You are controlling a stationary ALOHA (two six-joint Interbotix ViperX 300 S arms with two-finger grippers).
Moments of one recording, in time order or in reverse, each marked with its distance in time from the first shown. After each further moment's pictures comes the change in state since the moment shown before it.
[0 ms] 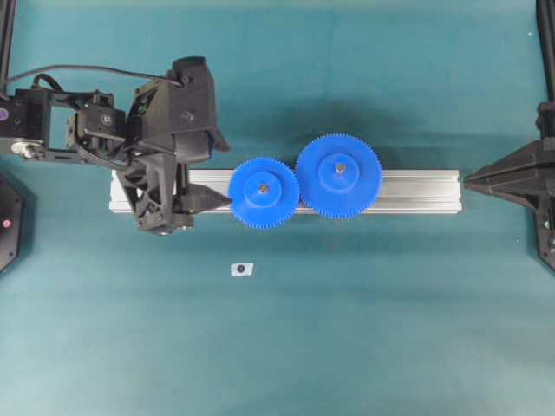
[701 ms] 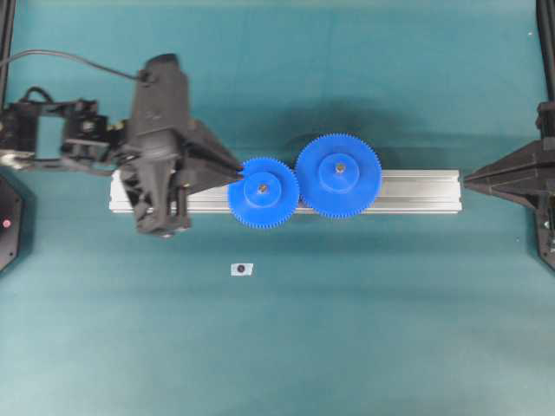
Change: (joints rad) left arm -0.014 -0.064 0.127 -0.002 -0.262 -0.002; right arm -0.002 0.000 0.000 0.000 0.000 0.000
